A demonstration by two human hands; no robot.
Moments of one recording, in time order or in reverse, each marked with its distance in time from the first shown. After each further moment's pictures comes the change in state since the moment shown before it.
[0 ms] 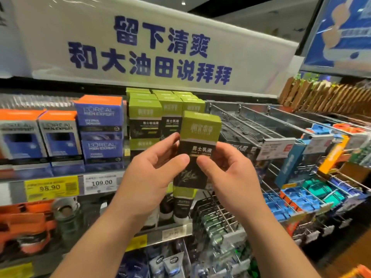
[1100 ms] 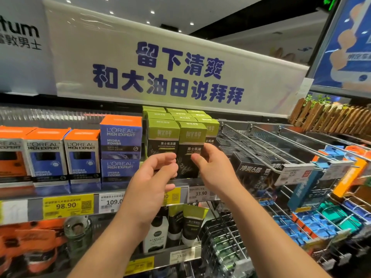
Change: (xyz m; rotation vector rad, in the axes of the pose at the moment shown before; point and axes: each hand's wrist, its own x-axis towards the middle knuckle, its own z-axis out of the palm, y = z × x) left_hand 0.021 -0.005 -0.029 -0.008 0.196 -0.069; right_hand 0.088 0.013 0.052 -0.270 -0.110 0.060
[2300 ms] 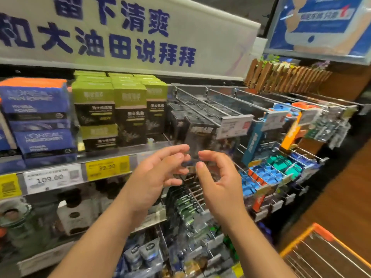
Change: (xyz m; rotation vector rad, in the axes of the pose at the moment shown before) left_hand -0.030 -0.037 0.079 -0.046 -0.432 -0.108; right_hand -0.129 0.082 -0.053 0.093 0.368 -0.089
